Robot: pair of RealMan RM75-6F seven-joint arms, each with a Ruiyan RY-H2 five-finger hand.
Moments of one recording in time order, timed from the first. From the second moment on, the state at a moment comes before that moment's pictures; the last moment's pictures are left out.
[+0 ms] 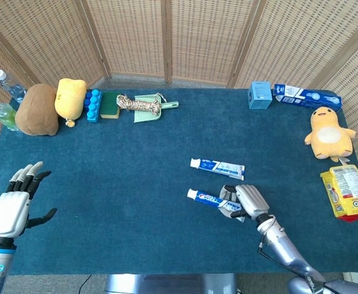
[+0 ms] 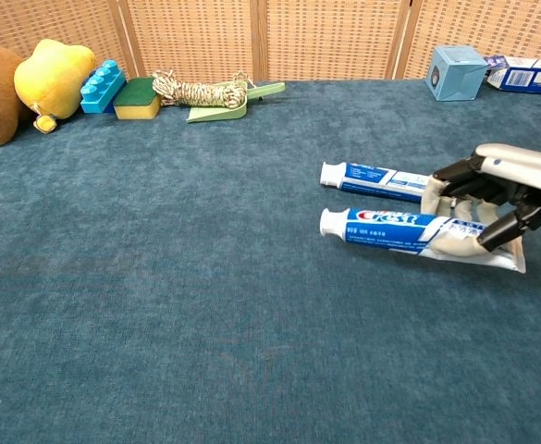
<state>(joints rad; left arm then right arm) -0.14 -1.11 -0.05 -1.95 1.44 1.44 0.21 0.49 -1.42 0.10 -1.62 -1.32 0.98 0.22</state>
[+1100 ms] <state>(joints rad) -0.53 -1.24 -0.17 -1.93 1.38 1.00 0.22 0.55 -1.27 0.03 -1.66 -1.56 0.90 1.02</state>
